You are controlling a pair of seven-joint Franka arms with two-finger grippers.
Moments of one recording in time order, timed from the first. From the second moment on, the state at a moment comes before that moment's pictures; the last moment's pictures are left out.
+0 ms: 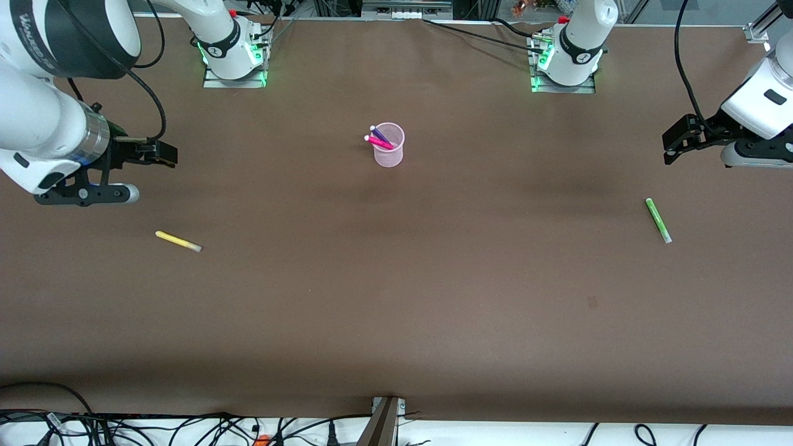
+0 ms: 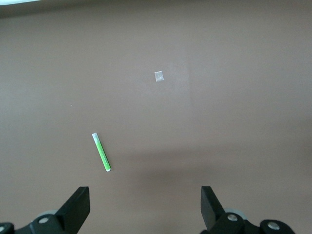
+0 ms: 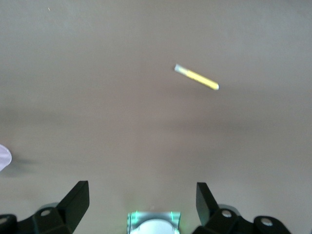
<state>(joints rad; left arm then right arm) -0.05 -0.02 -0.02 -1.63 0.08 1.65 0.00 0.55 0.23 -0.45 -1.46 0.03 1.45 0.03</state>
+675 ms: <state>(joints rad) -0.05 -0.02 -0.03 -1.63 0.08 1.65 0.00 0.49 0.15 -0.43 -1.54 0.03 1.53 0.03</state>
